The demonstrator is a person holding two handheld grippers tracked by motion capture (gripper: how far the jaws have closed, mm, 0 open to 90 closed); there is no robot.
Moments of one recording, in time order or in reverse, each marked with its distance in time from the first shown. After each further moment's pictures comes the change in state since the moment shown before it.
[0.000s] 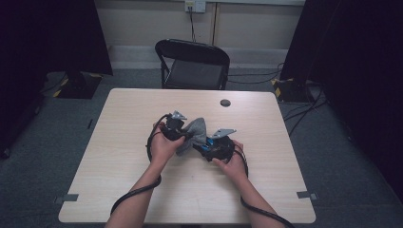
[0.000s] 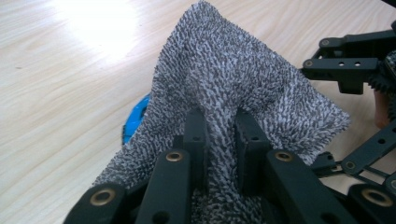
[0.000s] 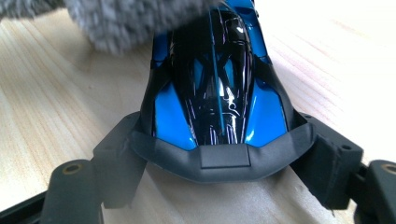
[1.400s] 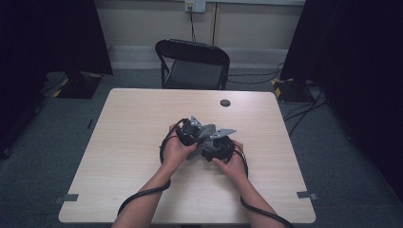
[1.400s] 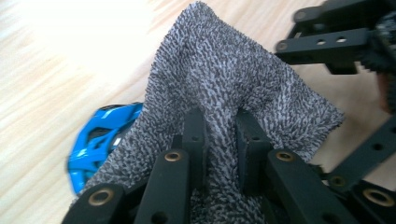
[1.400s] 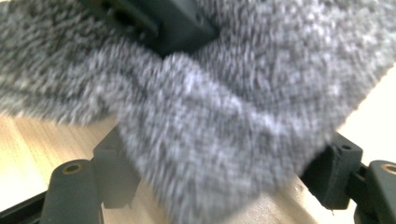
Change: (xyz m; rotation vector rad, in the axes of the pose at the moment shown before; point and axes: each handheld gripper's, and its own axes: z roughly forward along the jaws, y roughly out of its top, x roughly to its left) left arm -0.028 0.008 0.028 0.071 0.026 0.137; right arm 0.000 0.000 0.000 0.000 -0.001 -0.001
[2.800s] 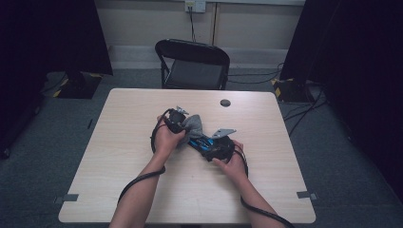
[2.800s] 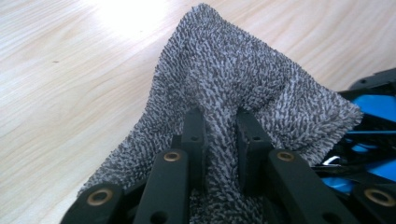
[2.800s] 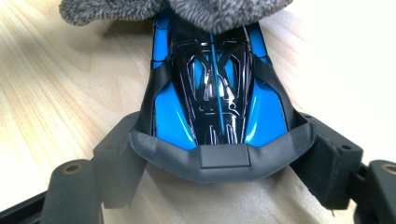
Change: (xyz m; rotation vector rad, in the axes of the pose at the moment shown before) left arm 0.063 -0.007 0.007 0.035 0.098 -0.142; right arm 0.000 0.000 0.000 0.000 0.001 0.001
